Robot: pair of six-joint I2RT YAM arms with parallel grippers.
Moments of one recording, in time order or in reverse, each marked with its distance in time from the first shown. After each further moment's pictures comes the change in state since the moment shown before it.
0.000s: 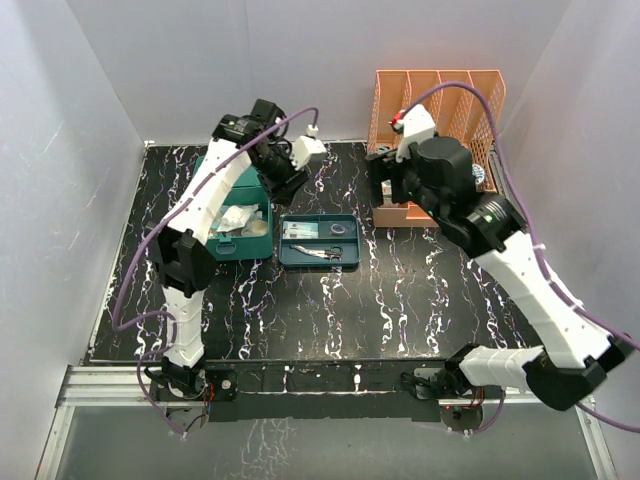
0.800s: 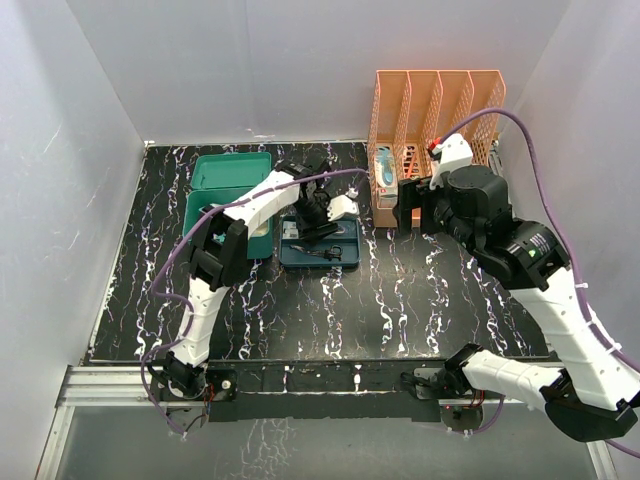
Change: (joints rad) left arm -0.174 0.222 -0.269 0.268 -0.013 0.179; right arm 0.000 -0.223 -0.068 -0.245 0.052 0.158
